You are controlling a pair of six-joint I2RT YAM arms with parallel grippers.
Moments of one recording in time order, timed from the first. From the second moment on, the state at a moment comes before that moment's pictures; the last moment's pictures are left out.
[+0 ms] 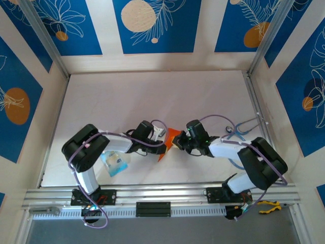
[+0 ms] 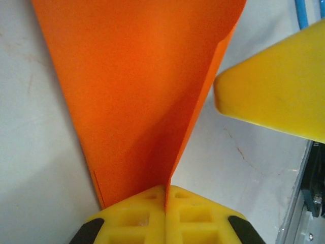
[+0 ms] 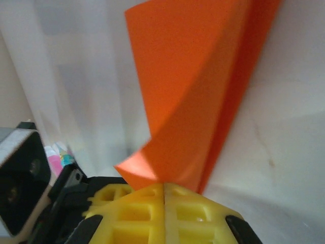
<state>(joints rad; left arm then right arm) -0.74 1.78 0.73 0.19 0.58 -0.52 0.60 1.46 0.52 0.15 -0.35 1.21</state>
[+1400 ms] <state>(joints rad) -0.69 1.80 0.70 0.26 0.65 -0.62 0.54 1.61 0.57 0.24 -0.43 1.15</state>
